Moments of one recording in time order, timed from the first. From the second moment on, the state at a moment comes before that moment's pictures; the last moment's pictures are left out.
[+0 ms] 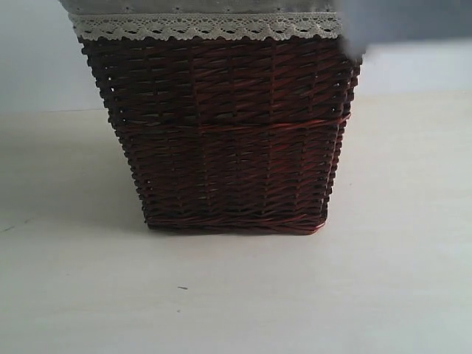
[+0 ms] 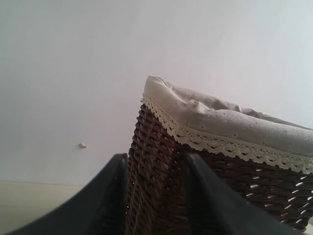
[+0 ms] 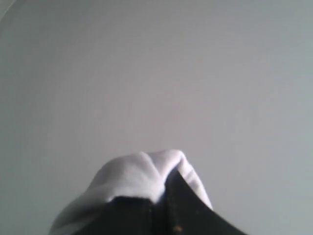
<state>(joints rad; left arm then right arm) 0.04 0.39 -0.28 1.06 -0.37 -1.41 0.03 1.23 -2.15 -1.75 -0.58 1.98</state>
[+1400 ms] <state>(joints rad) 0.04 0.39 -0.24 1.09 -0.38 -1.41 -0.02 1.07 -1.17 -1.78 -0.80 1.81</state>
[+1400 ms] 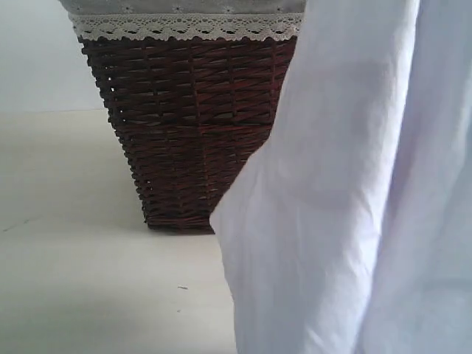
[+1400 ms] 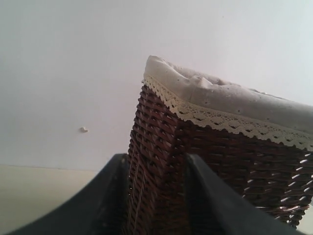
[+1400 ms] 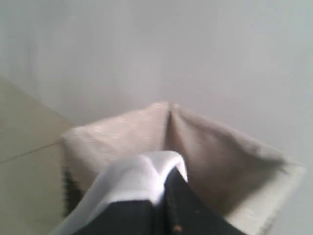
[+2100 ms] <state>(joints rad) 0.04 0.43 -0.24 1.10 -0.39 -1.41 0.15 0.90 -0.64 -1.77 -0.91 1.81</state>
